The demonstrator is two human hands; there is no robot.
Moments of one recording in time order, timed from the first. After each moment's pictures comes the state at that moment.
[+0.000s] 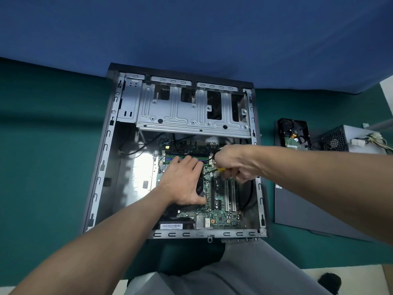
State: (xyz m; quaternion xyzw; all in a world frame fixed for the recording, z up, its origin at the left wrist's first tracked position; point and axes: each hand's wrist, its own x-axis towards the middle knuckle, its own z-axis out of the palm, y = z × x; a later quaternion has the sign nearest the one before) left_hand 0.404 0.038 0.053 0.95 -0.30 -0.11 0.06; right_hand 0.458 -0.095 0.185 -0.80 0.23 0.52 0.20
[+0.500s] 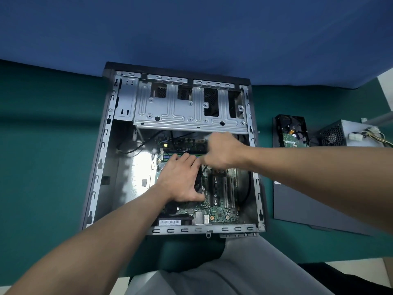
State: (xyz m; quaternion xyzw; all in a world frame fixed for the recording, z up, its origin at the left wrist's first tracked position) left_hand 0.404 0.037 0.052 0.95 -0.30 -0.11 0.05; right_hand 0.456 -0.087 0.186 -0.92 -0.04 0.38 0.13
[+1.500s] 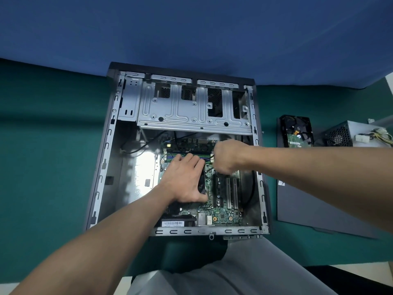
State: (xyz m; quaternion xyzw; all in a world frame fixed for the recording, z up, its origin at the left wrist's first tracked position) left_hand 0.405 0.037 0.053 0.95 -0.30 -0.11 0.06; right_hand 0.455 -0.086 0.192 -0.89 -0.09 0.44 -0.03
